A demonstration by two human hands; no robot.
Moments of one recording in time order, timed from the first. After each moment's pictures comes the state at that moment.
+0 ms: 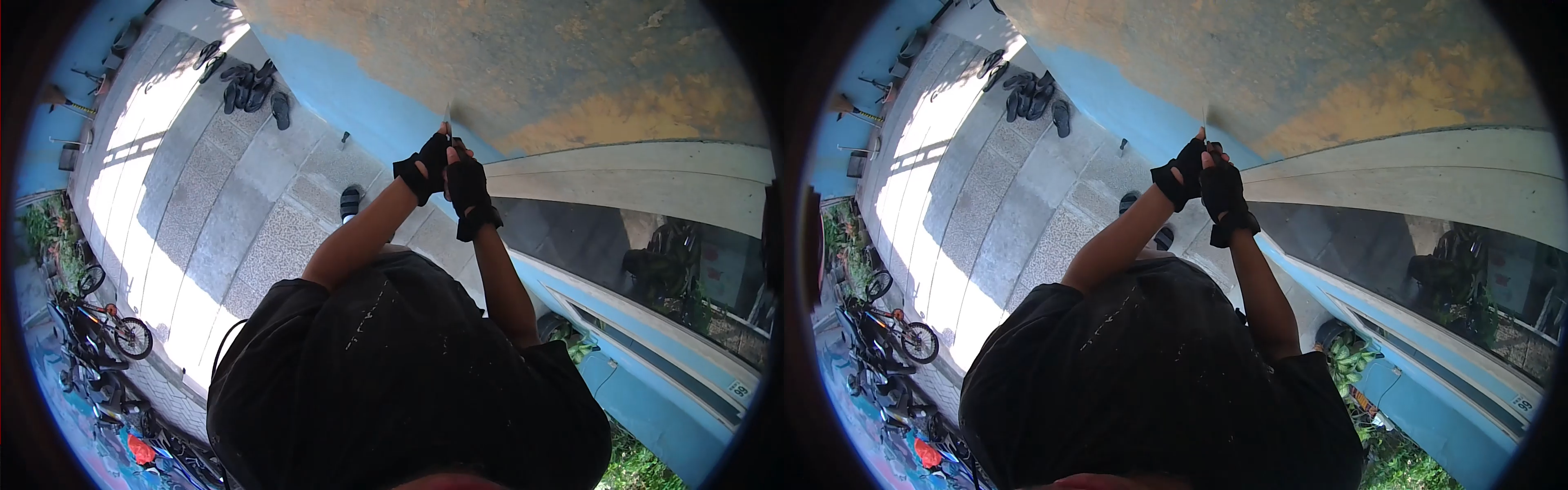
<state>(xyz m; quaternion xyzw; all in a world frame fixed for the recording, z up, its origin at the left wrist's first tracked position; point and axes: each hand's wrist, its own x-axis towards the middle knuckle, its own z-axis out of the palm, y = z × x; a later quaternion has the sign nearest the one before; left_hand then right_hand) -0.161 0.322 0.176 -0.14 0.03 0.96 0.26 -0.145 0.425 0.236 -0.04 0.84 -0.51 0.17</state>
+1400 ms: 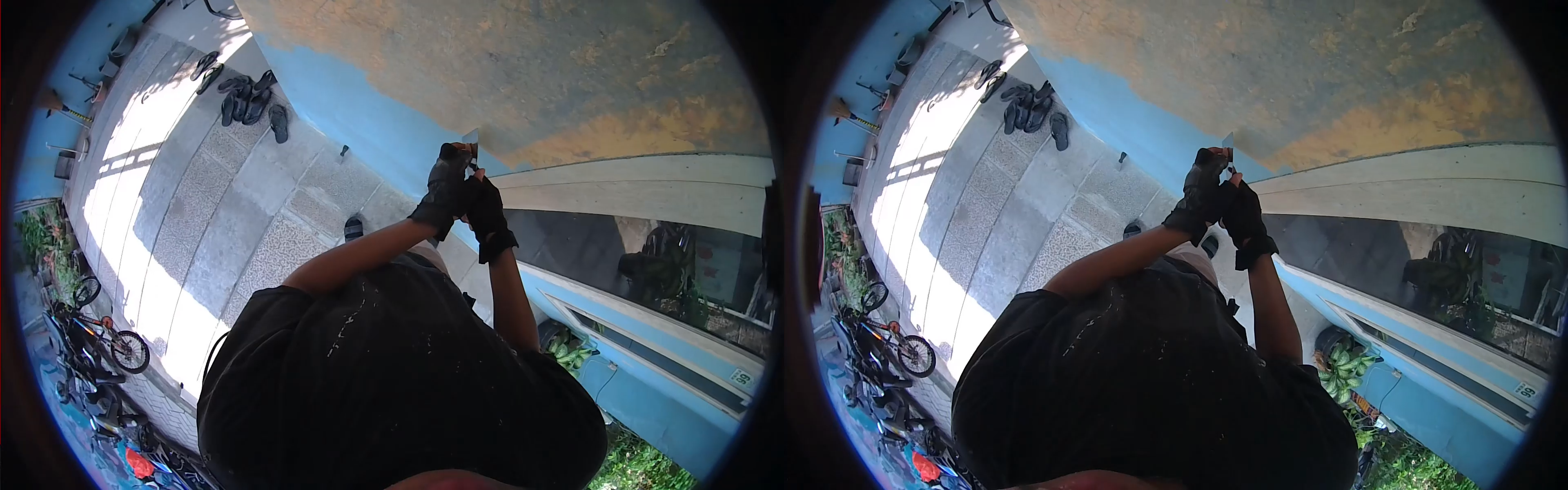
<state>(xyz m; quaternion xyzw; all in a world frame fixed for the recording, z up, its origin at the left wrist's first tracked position) -0.122 0.331 0.242 -0.03 0.76 0.59 -0.28 -0.127 0.433 0.285 0.06 0.82 -0.50 0.26</state>
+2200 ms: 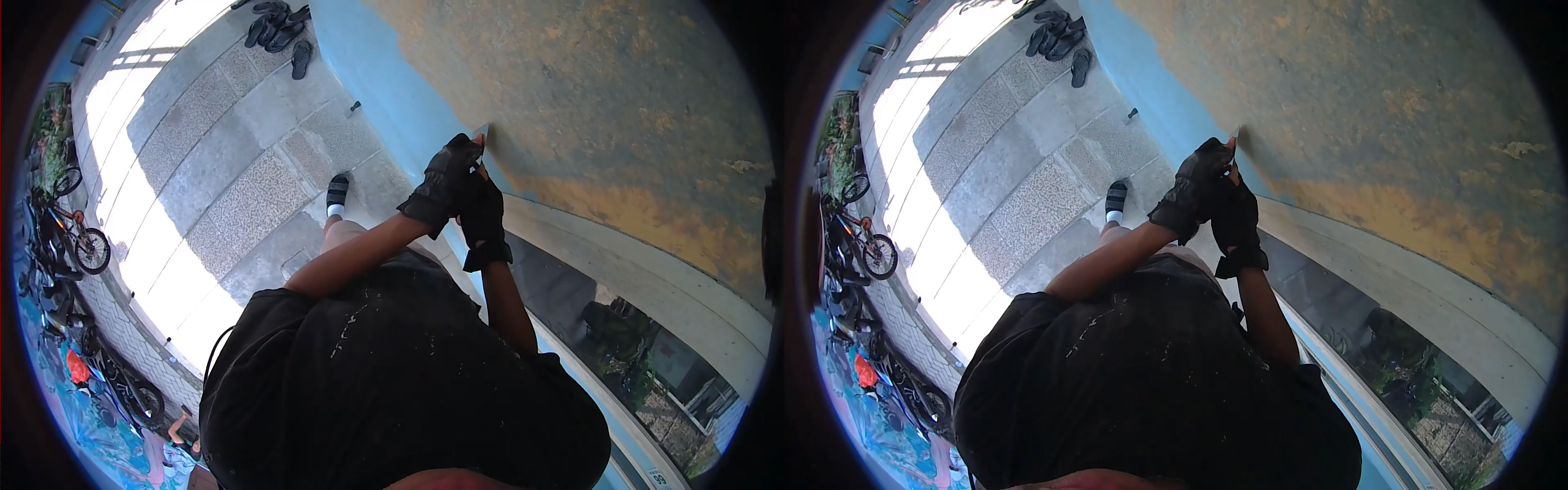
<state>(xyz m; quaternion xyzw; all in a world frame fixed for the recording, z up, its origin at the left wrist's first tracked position) -0.142 0.334 0.254 -0.14 0.77 0.55 -0.30 -0.166 0.443 0.270 -0.21 0.87 -0.39 0.22</state>
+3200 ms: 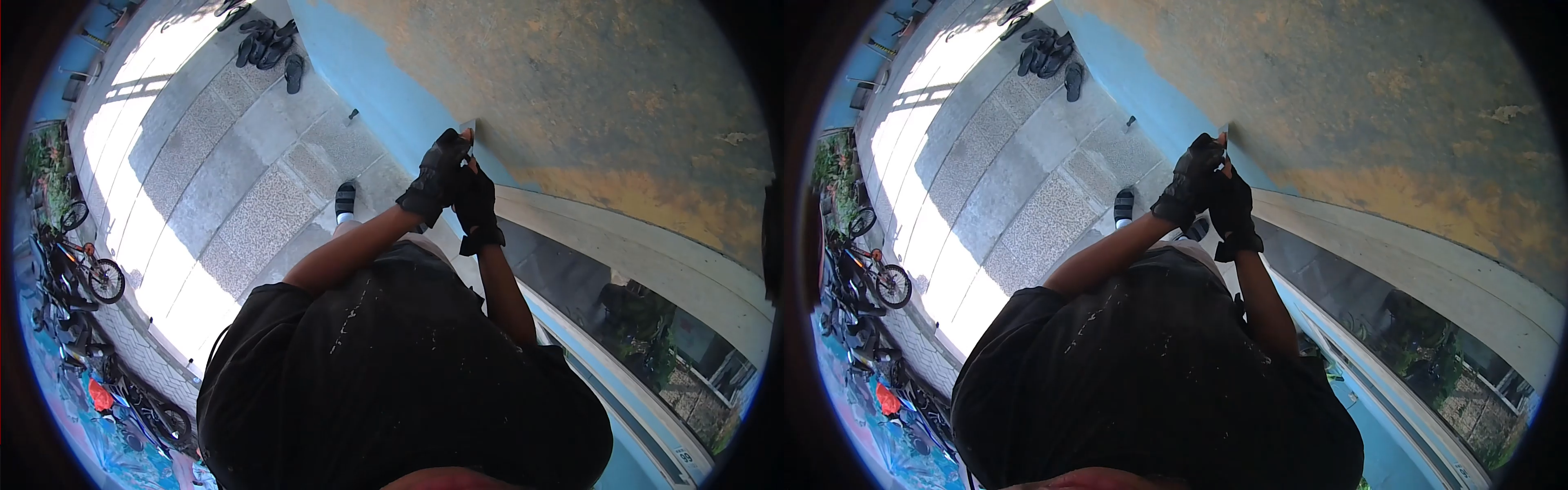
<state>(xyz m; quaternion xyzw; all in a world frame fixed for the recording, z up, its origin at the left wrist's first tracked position) -0.143 0.324 0.222 -0.10 0.79 0.54 -0.28 -0.161 0.430 0.244 -0.21 0.90 -0.35 0.15</state>
